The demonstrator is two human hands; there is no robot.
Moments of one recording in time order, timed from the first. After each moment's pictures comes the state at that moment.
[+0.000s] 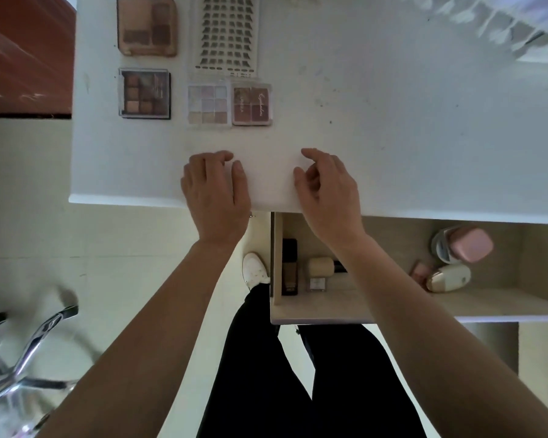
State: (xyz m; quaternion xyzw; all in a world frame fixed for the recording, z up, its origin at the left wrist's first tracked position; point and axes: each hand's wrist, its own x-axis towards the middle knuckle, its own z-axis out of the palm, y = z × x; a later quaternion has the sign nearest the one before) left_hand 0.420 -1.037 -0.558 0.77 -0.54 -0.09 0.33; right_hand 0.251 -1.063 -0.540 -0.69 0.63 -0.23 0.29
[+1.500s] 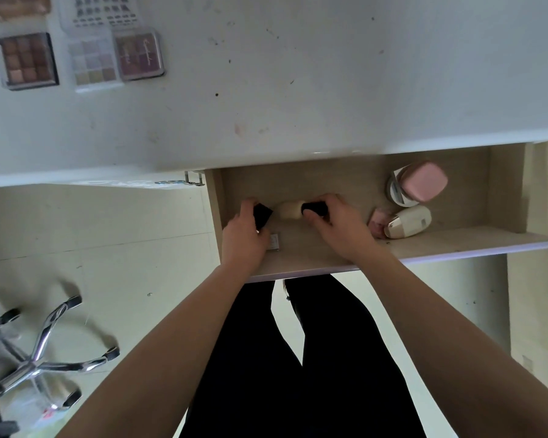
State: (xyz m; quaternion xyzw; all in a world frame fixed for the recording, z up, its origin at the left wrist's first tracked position) left_hand 0.275 -0.933 -0.608 0.75 -0.53 -0.39 0.05; right_hand 0.072 -0.959 -0.615 -0.60 0.66 -0.04 0.46
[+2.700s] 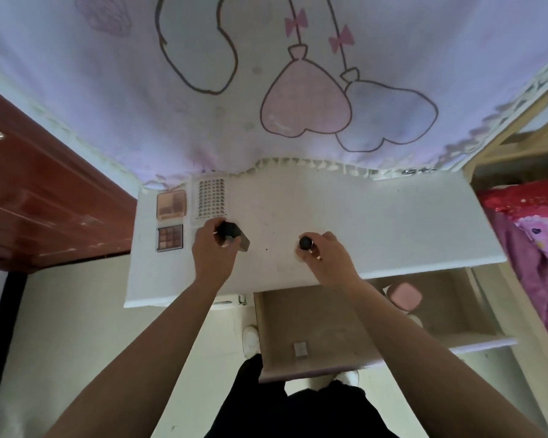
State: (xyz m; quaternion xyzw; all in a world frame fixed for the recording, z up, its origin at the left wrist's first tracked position) left_hand 0.379 -1.082 -0.399 0.76 -0.48 -0.30 0.33; right_hand 0.138 -1.072 -0.417 -0.63 0.64 -0.17 0.40
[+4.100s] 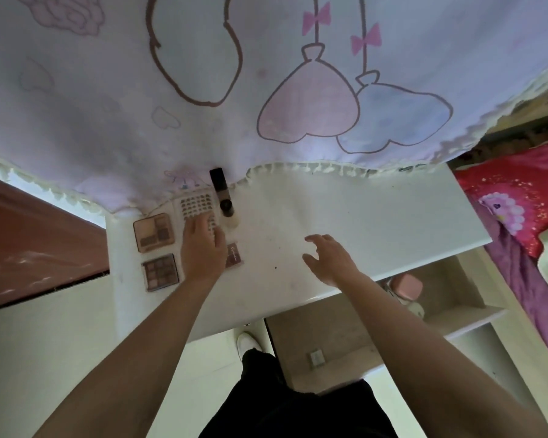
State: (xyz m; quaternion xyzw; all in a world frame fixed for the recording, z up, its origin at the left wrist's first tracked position) left_hand 0.442 -1.180 -0.435 0.70 -0.62 -0.23 0.26; right_hand 0.190 -1.126 -0.439 -0.57 0.74 -0.01 0.36
